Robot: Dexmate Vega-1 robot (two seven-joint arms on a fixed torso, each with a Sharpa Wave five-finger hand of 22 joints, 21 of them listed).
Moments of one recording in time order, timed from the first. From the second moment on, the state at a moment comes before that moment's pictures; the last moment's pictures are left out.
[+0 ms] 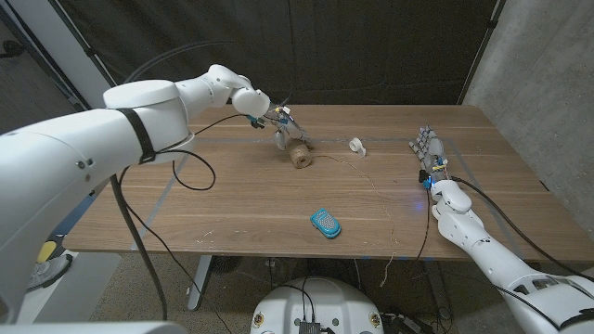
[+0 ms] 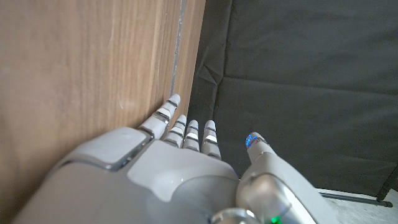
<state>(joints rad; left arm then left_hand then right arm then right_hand) -0.28 0.25 1.48 -0.41 0.70 -0.85 -0.23 1.28 0.05 0.71 -0.17 0.34 -0.17 0.10 0.22 0.23 -0.17 0.06 0.48 0.47 -0.16 0.12 0.24 0.27 -0.11 0.11 0.21 0.19 -0.81 -0.43 -0.27 -1.02 0.71 0.43 -0.03 0.14 0.12 0.41 0.04 0.19 0.12 -0.04 0.19 0.19 0.01 0.04 0.19 0.19 0.00 -0.02 0.21 0.21 0.26 -0.04 0.19 0.17</state>
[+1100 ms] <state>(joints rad) -0.22 0.37 1.48 -0.56 0.83 -0.82 0.05 1.36 0.07 0.63 -0.18 0.31 -0.01 0.06 0.32 0.27 -0.16 0.03 0.64 0.59 -0.03 0.09 0.34 0.35 -0.02 0.11 0.25 0.21 -0.85 -0.42 -0.27 -1.01 0.71 0.45 -0.06 0.14 0.12 0.41 0.04 0.19 0.12 -0.04 0.19 0.19 0.01 0.04 0.19 0.19 0.00 -0.02 0.21 0.21 0.25 -0.04 0.19 0.17</state>
